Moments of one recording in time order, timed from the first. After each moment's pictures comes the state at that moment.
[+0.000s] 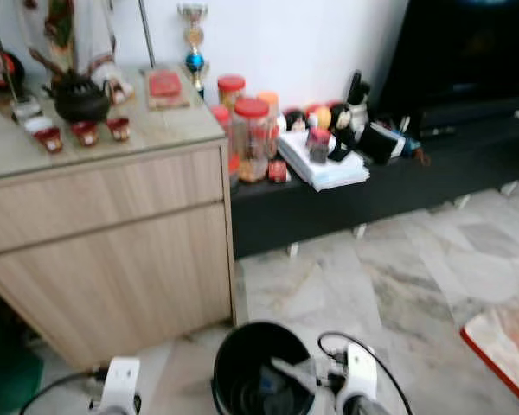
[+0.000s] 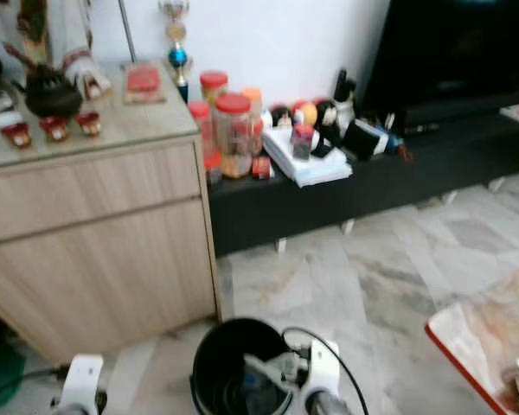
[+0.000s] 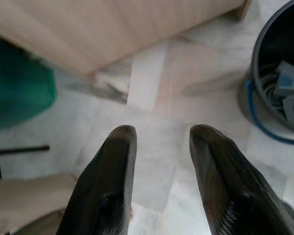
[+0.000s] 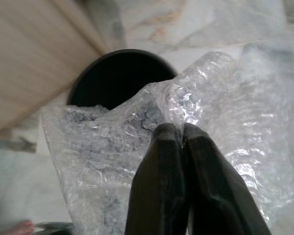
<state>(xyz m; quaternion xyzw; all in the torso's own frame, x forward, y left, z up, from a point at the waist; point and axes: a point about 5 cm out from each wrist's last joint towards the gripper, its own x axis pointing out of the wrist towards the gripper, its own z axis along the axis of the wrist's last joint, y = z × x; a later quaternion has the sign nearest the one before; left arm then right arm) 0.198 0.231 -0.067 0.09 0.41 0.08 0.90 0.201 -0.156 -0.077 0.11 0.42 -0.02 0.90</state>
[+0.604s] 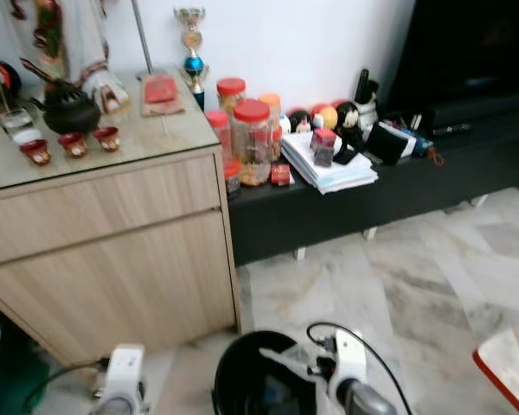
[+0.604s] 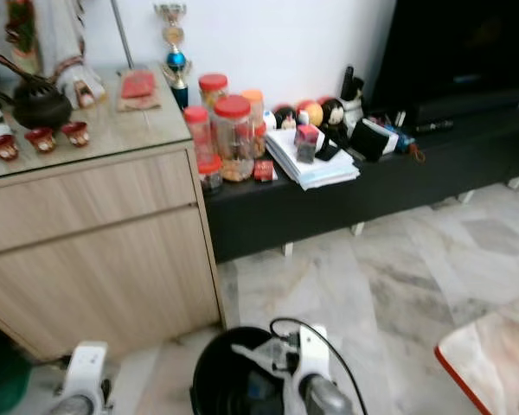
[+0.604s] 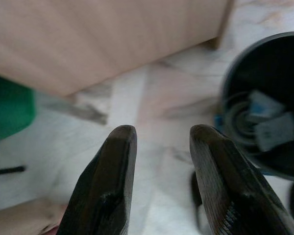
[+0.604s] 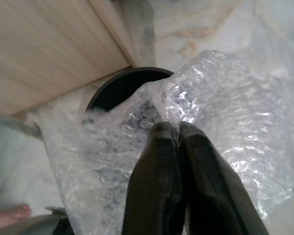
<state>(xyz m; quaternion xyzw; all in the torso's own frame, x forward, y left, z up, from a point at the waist) 0.218 0.214 -0.059 0.07 0.38 0.05 0.92 0.225 -0.134 -0.063 0.08 0.40 0.09 0.91</state>
